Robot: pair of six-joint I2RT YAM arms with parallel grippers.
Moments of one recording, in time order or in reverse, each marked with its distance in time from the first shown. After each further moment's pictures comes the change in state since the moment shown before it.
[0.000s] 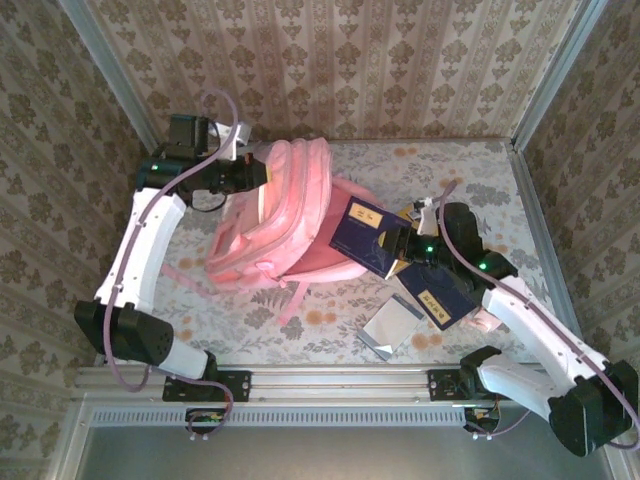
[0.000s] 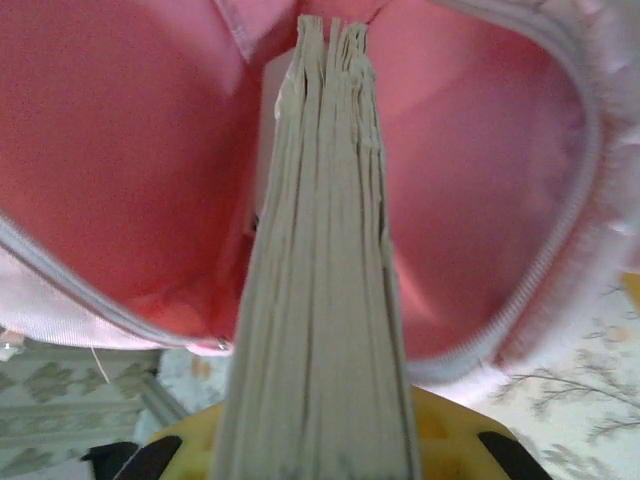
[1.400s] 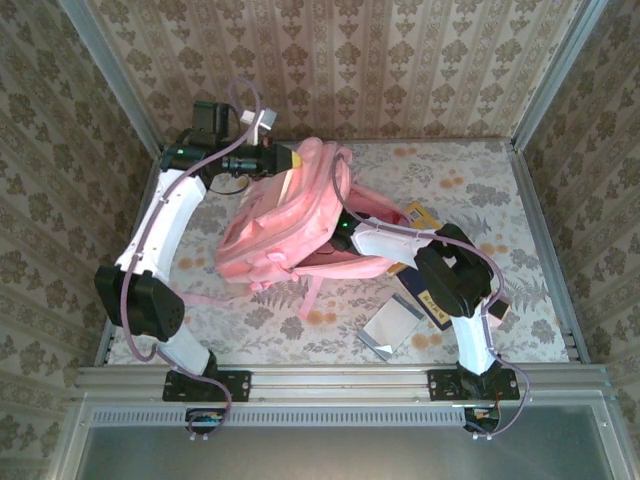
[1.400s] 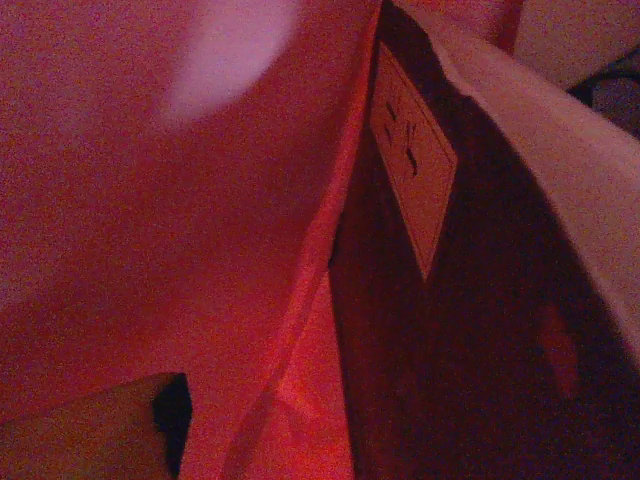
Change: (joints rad) left arm -0.047 0.165 0.088 0.168 0.263 -0.082; right arm 0.385 1.001 0.642 0.388 0.076 0.356
